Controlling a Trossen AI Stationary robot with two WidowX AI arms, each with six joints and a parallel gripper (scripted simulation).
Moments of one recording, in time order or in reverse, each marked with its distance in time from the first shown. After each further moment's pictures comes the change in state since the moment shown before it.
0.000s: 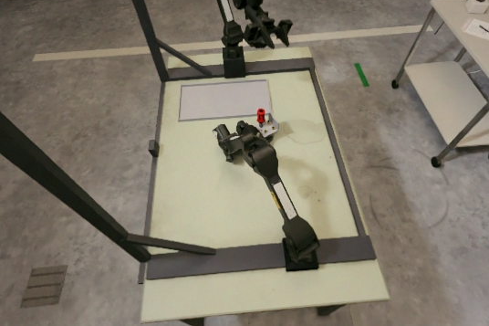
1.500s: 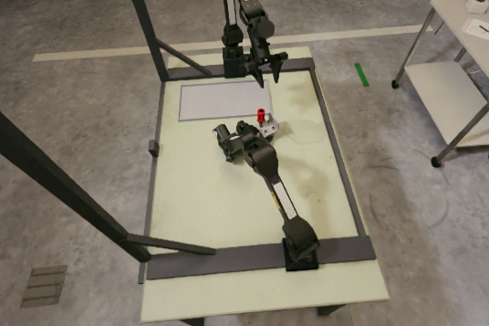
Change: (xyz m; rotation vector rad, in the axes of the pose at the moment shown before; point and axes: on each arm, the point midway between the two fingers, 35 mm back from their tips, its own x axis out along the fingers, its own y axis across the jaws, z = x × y) left arm 0.053 0.020 0.115 0.072 -0.687 -0.079; right arm 0.000 0.000 0.000 0.000 0.000 0.000
